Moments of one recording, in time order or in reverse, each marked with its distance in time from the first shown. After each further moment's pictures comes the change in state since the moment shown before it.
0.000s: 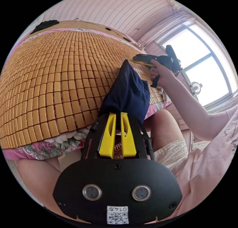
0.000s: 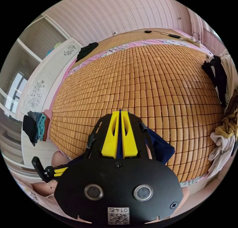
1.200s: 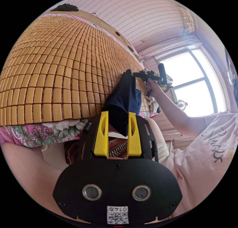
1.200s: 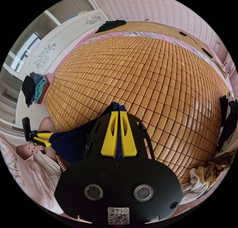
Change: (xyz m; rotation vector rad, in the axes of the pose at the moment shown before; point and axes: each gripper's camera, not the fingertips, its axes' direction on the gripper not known) left arm -0.066 -0.006 -0.068 0.074 0.183 -0.134; right arm -0.034 -0.152 -0.009 -0.248 -0.047 -0.346
